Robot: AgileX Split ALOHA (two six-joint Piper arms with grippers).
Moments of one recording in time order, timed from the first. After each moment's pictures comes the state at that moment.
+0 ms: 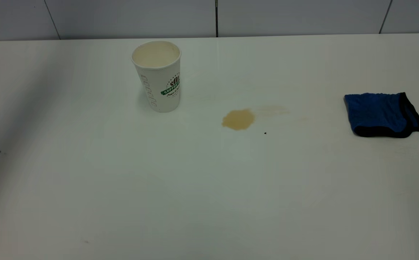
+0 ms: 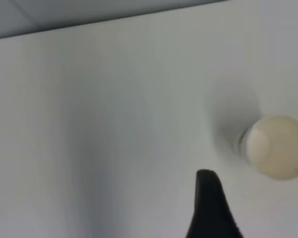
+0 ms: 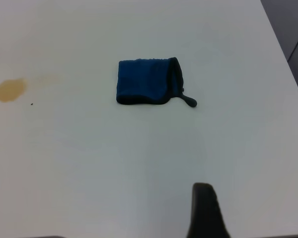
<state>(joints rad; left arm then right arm) -0.17 1.99 -2.16 0.04 1.17 0.00 -0.09 -0.02 -0.47 -0.05 1.11 0.05</state>
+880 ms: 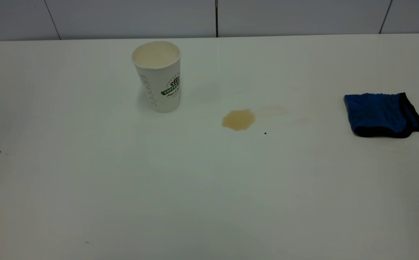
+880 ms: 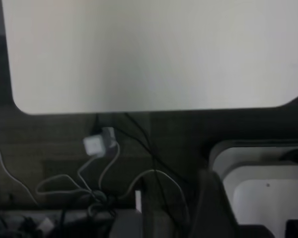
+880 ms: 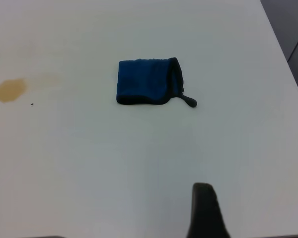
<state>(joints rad) -0.04 0.89 -0.80 0.09 1.17 -0.03 -0.09 -0.02 -0.47 -0.05 1.11 0.05</state>
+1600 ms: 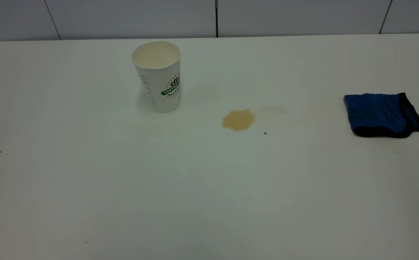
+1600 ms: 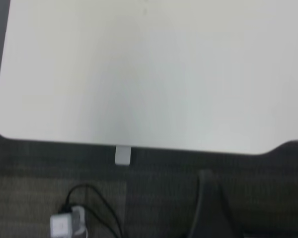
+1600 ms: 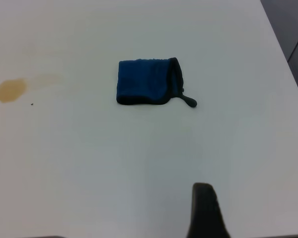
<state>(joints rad) 0.06 0.30 -0.53 0.01 1.09 -0.01 -0.09 -0.02 -0.47 -0.05 1.11 0.05</state>
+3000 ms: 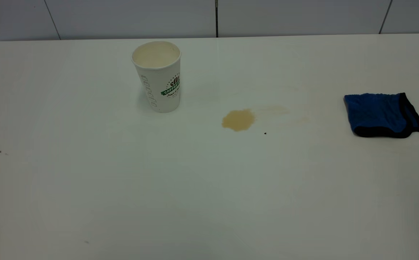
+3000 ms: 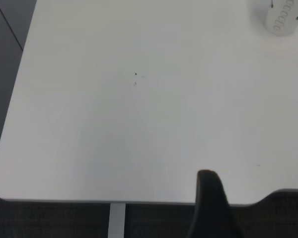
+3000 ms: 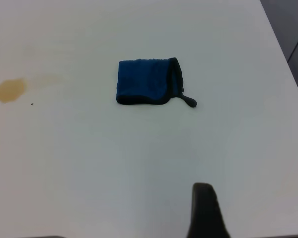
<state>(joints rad) -0.03 -0.02 -0.49 0.03 1.12 -0.04 -0.09 -0.02 -0.47 -0.05 1.11 0.05</state>
